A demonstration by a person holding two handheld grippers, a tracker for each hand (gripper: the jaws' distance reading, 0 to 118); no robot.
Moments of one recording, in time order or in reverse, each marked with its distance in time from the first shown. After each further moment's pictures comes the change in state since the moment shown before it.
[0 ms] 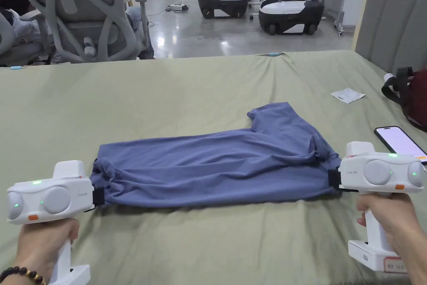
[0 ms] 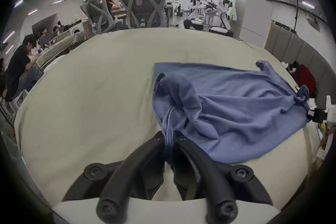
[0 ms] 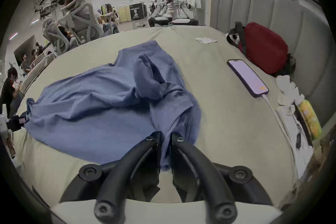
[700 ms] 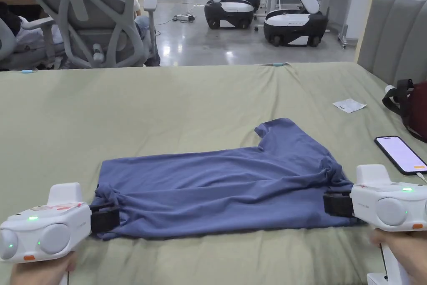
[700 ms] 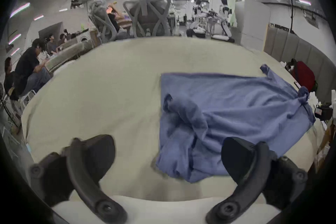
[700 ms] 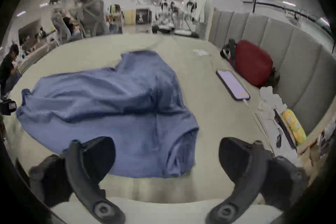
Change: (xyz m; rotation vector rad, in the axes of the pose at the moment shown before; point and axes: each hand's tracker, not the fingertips) left arm 0.000 -0.044 0.039 0.130 0.068 -0.009; right arm -0.004 -0.033 0.038 0.125 -0.042 0.130
